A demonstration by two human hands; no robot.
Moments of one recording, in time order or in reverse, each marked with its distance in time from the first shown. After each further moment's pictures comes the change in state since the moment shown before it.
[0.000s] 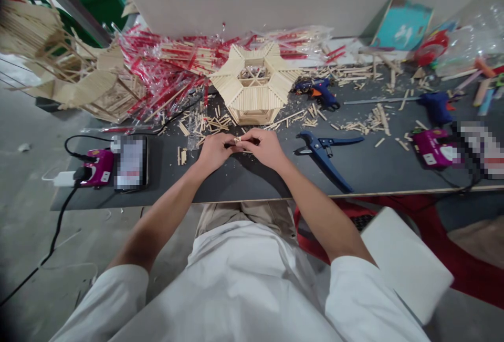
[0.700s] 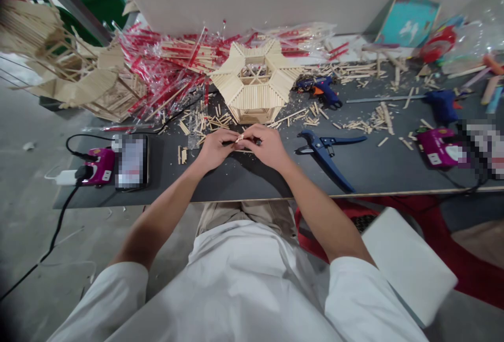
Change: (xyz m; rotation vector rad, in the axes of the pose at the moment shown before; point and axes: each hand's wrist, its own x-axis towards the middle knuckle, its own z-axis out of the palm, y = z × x) left_hand 0.001 0.005 -0.003 -0.399 0.028 0.057; right_hand 0.000 -0.007 -0.006 -0.076 0.023 -0.202
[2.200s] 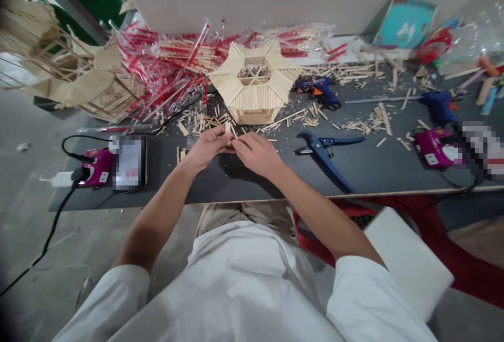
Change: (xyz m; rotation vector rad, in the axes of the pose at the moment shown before) left_hand 0.000 0.008 -0.011 -0.668 -0.035 -0.421; right_hand -0.010 -0.031 0.009 -0.669 -0.300 -0.130
